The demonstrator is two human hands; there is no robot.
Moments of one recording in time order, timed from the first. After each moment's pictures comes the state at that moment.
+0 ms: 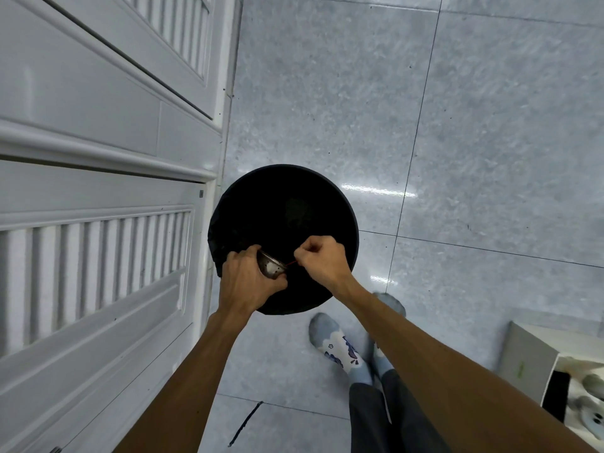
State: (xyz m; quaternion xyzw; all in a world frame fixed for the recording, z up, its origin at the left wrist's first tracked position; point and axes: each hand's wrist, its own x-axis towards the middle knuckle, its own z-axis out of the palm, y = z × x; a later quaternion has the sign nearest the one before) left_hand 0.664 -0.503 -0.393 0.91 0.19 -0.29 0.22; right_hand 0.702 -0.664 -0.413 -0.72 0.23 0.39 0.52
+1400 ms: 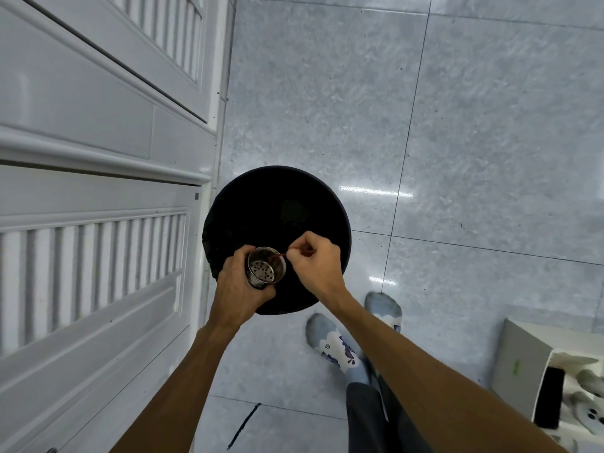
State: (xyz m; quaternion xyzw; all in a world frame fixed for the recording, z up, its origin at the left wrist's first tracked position) left_hand 0.640 -0.491 -0.399 0.88 0.20 -0.28 0.34; right_hand 0.690 -0.661 -0.398 -0.76 0.18 0.28 0.56
